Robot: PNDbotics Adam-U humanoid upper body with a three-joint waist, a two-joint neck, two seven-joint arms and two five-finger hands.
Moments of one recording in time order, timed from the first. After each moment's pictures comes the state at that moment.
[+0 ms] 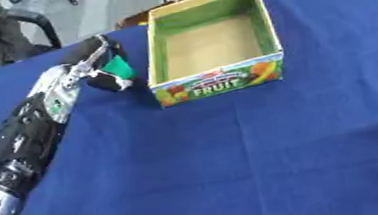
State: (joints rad) left arm -0.83 0.62 -0.03 -0.96 -0.71 -0.23 -0.16; right arm -0.26 -0.44 0.07 -1.84 -0.23 -0.08 0.20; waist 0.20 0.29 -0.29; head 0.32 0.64
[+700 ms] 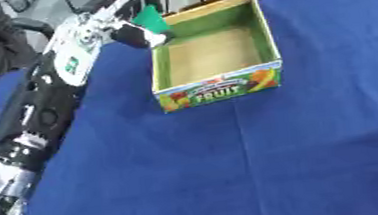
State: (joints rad) left arm -0.93 0.59 -0.08 -1.15 -0.59 -0.16 -0.30; right arm -0.26 -0.44 0.07 -1.84 -0.24 -0.08 0.20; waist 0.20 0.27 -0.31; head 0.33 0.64
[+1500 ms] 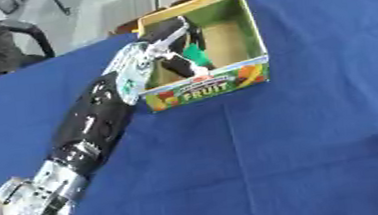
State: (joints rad) left arm -0.94 0.42 -0.12 -0.98 -0.75 -0.18 -0.28; right arm -0.27 -0.43 0.08 -1.84 -0.24 -0.07 0.21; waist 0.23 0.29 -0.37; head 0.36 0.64
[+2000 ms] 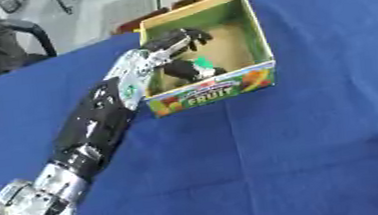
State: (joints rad) left arm -0.93 0.42 -0.11 -0.99 -0.77 -0.21 -0.32; right arm -0.27 -0.43 0.08 -1.84 -0.24 -0.07 0.21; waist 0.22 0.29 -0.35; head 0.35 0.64
